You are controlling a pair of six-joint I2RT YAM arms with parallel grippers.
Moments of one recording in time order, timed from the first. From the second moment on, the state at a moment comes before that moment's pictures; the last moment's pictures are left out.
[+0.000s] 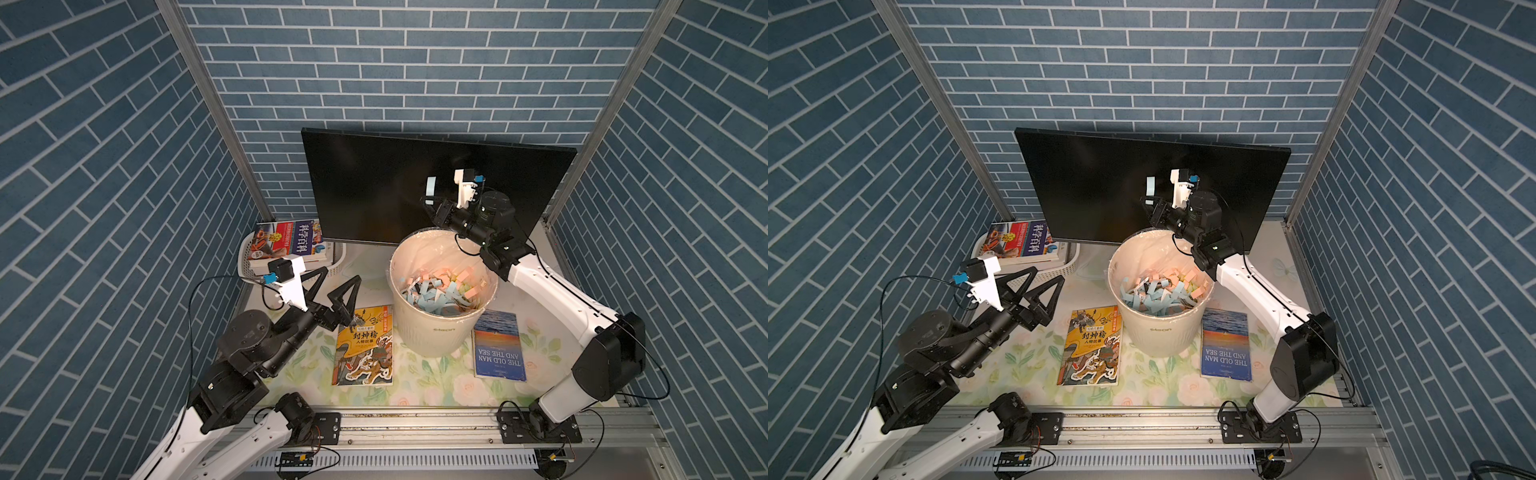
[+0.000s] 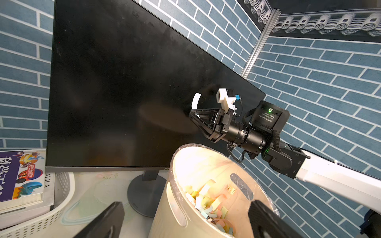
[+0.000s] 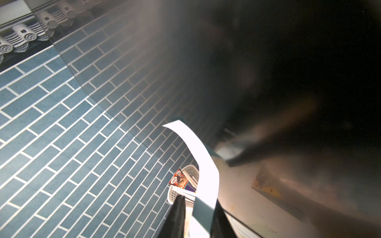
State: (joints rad) left arm -0.75 0.53 0.96 -0.39 -0.19 -0.40; right arm 0.57 1.60 1.47 0.15 -0.34 0.69
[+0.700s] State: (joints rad) left arm -0.75 0.51 0.98 -0.44 -0.21 -0.41; right arm 0.57 1.60 1.42 0.21 -0.38 0.71
